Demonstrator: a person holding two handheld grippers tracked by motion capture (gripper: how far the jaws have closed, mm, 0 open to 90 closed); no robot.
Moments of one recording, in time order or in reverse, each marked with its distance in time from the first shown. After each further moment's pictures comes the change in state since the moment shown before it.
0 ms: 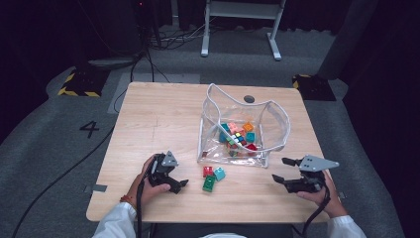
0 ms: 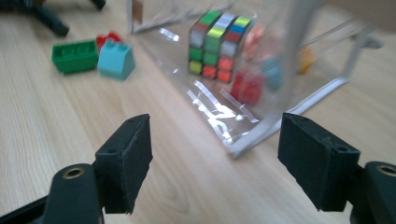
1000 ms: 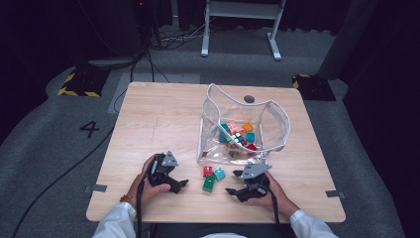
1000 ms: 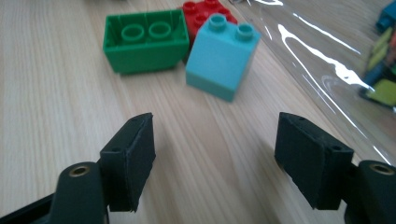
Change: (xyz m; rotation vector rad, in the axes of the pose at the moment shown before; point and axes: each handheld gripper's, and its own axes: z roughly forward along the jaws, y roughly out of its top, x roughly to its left) left arm 0.000 0.000 0.000 0.000 0.000 0.000; right arm 0.074 0.023 0.124 0.141 0.186 -0.063
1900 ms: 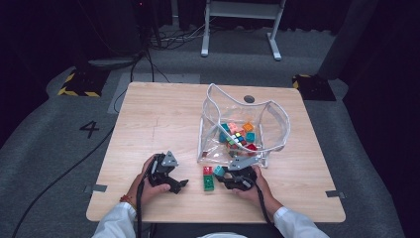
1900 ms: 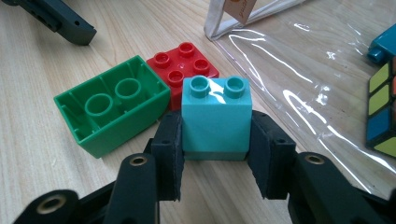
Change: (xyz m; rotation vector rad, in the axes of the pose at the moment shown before) left arm 0.000 0.000 0.000 0.000 0.000 0.000; right arm 0.002 0.025 0.026 -0.025 -0.083 0.070
